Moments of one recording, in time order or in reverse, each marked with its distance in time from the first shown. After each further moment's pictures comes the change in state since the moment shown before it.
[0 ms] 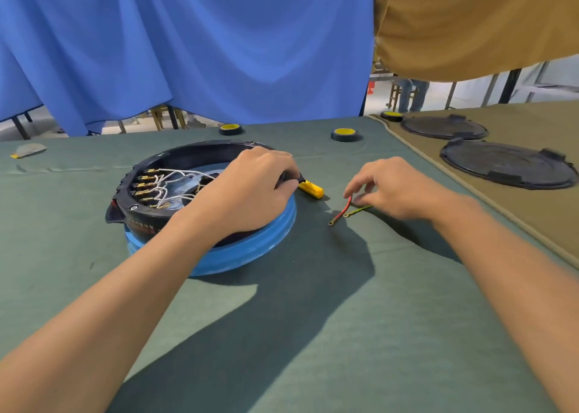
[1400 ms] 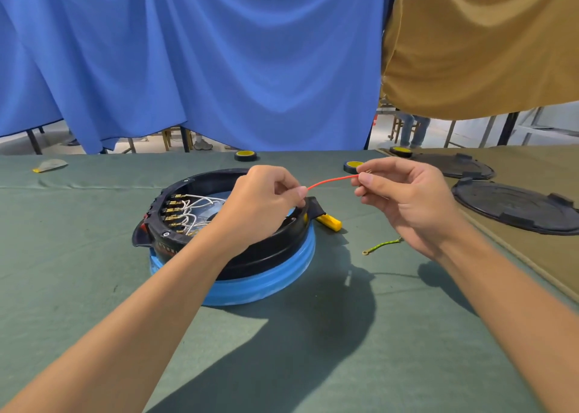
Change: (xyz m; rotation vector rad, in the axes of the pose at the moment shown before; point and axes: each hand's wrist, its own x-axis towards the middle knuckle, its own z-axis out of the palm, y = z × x) left_hand 0.002 -0.020 -0.006 -0.597 0.113 -0.353; right_hand -0.006 -0.055 -0.015 1.384 0.411 0.003
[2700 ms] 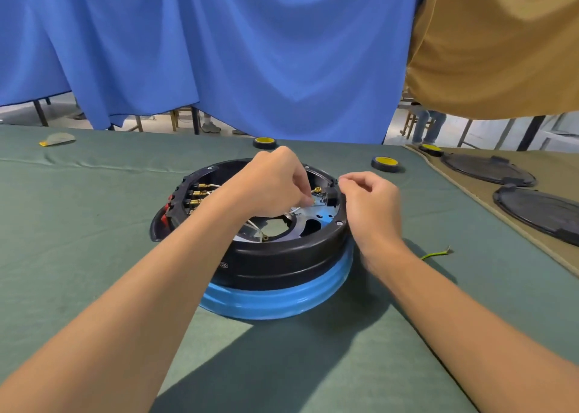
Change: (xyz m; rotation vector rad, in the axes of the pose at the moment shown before) left_hand 0.039 -0.028 -0.034 0.386 -0.231 -0.021; right_hand 0.035 0.067 0.089 -0.456 0.428 0.085
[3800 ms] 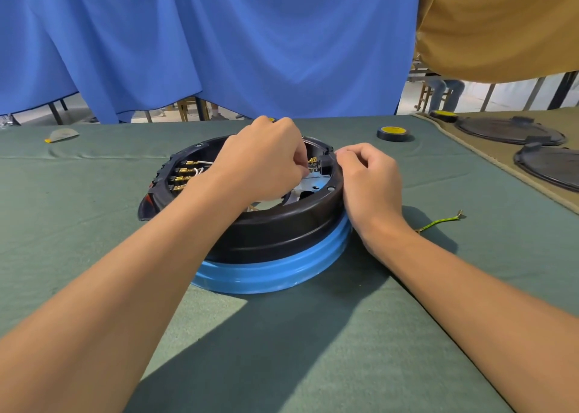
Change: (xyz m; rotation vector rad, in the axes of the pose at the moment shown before) left_hand -0.006 0.009 0.016 0.236 0.164 0.041; right_hand -0.008 0.017 -0.002 -0.021 -0.052 -0.119
